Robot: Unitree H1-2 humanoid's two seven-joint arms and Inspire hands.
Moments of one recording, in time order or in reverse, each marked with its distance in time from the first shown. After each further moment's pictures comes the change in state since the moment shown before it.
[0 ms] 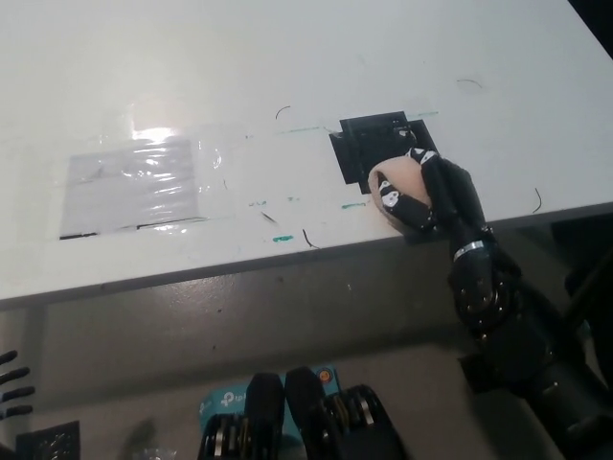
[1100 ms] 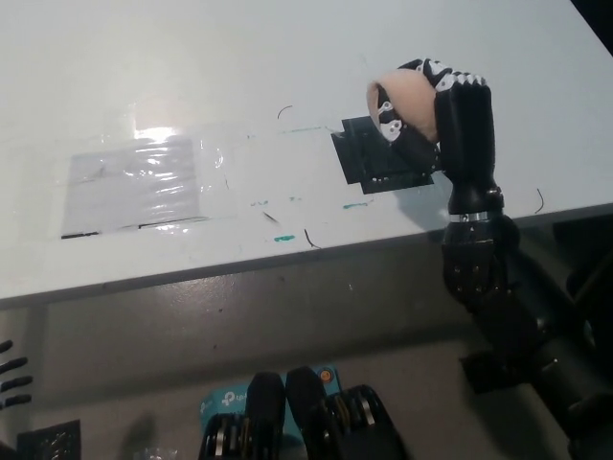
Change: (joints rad) left_arm -0.020 0.003 0.004 -0.004 0.000 0.000 0.000; right_arm -0.060 -0.018 0.031 -0.093 -0.155 -0.234 -0.440
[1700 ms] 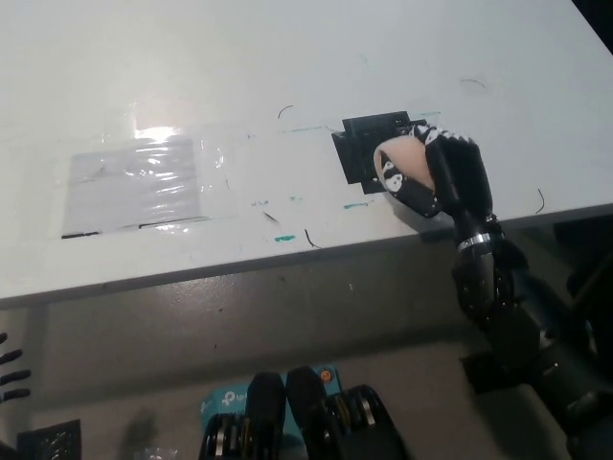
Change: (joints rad) left_arm -0.007 0.005 0.000 -0.003 -0.001 0.000 -0.003; right_arm -0.019 0.004 -0.001 0.262 0.020 0.102 0.248
